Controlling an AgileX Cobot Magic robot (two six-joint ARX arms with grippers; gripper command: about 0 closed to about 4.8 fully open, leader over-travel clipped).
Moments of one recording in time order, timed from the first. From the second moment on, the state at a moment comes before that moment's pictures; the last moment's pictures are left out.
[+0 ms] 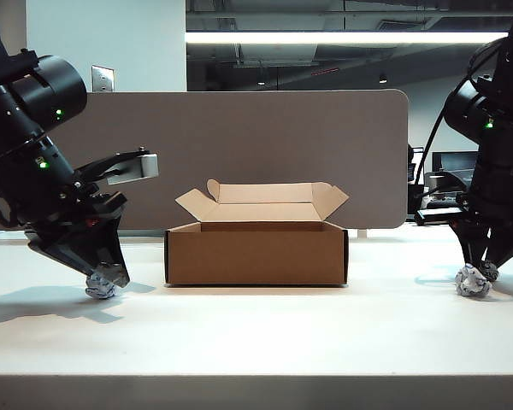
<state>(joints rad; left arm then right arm) -0.30 1.61 0.85 -0.20 0.27 0.30 0.08 1.86 1.17 -0.34 0.16 0.07</state>
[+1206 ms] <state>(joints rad) -0.30 1.62 0.91 -0.32 0.25 0.30 0.08 1.80 1.17 -0.35 0.15 0.07</state>
